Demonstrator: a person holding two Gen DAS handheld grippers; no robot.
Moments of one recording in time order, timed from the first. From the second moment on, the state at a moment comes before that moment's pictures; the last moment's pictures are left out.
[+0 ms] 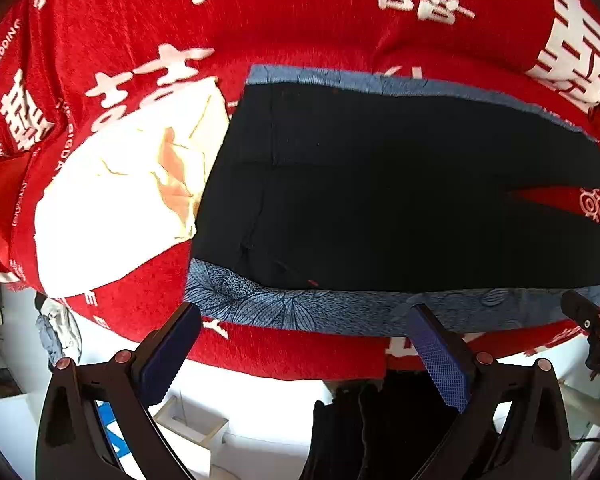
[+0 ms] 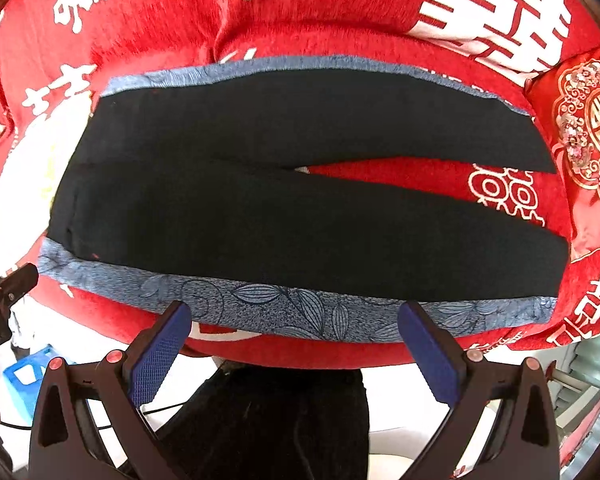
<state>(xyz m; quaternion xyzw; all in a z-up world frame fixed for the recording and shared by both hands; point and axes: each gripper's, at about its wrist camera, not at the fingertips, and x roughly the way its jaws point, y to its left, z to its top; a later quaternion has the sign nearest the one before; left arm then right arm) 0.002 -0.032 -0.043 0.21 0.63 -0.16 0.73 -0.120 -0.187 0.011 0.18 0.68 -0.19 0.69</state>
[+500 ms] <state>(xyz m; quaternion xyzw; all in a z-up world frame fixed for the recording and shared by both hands) 0.009 -0.023 -0.101 0.21 0.62 -0.16 0.74 -0.120 -0.167 -0.055 0.13 0.70 -0.21 0.68</state>
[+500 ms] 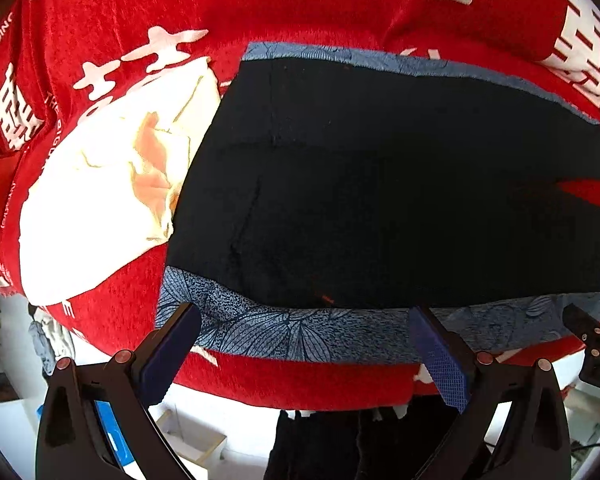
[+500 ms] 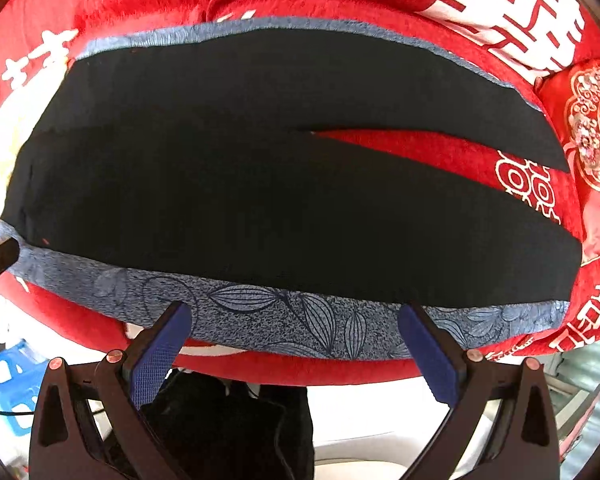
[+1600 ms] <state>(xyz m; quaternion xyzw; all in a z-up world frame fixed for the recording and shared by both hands) 0.021 -0.020 -0.124 0.21 0.63 -0.16 0.73 -0.104 -0.170 -0.083 0.22 0.72 -0.15 0.64</state>
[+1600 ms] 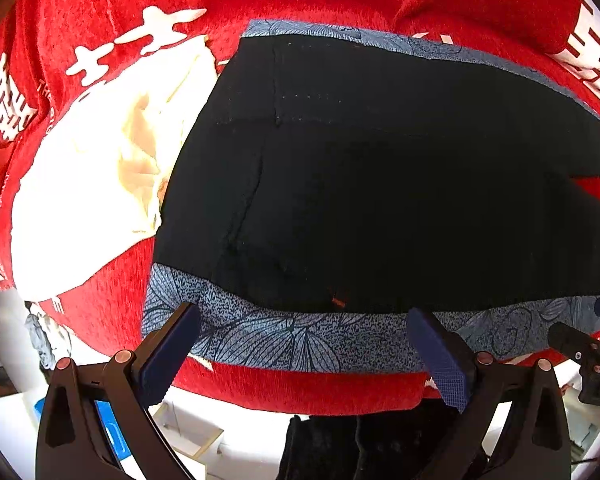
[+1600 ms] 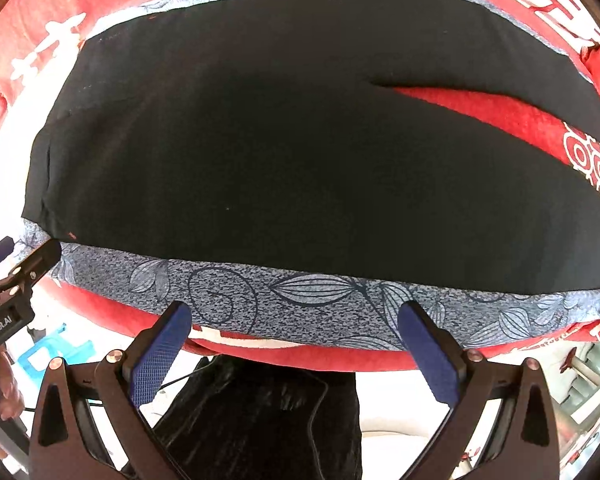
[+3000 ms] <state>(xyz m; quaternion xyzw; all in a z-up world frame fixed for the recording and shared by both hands) 0.029 0.069 -0.141 0.04 0.65 -0.19 0.73 -0.163 -0.196 -0.088 0.46 0.58 -0.07 0.67</state>
